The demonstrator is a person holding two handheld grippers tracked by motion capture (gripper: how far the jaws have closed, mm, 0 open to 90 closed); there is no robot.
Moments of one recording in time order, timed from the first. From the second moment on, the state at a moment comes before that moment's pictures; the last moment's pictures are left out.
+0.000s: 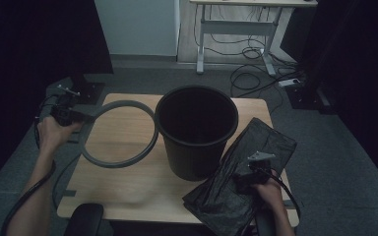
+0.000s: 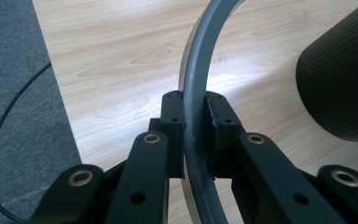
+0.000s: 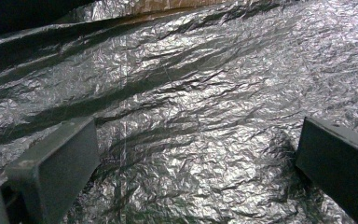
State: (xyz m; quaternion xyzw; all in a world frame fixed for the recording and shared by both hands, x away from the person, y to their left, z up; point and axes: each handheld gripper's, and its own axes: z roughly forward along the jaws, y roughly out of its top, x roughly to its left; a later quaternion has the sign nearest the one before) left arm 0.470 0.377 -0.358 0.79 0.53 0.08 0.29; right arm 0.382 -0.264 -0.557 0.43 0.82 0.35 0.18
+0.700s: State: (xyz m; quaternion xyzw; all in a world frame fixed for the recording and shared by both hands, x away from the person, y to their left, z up) left arm 0.462 0.373 -0.418 0.79 0.53 0.08 0.30; right arm 0.382 -0.264 -0.557 0.43 0.82 0.35 0.18
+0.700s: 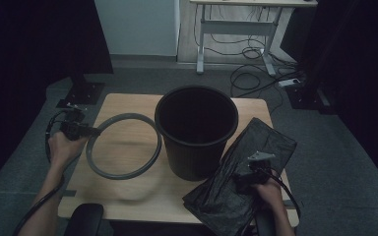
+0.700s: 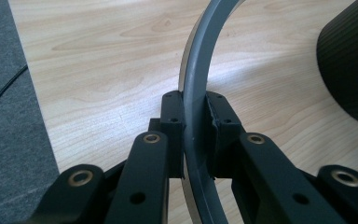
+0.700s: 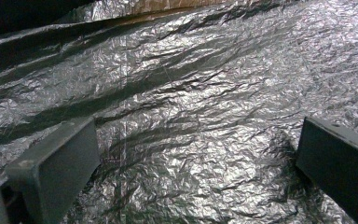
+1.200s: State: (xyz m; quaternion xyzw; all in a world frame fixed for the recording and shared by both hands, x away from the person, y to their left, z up) left arm 0.456 0.372 -0.457 0.79 0.53 0.08 0.29; right arm 0.382 -0.264 -0.557 0.43 0.82 0.35 0.18
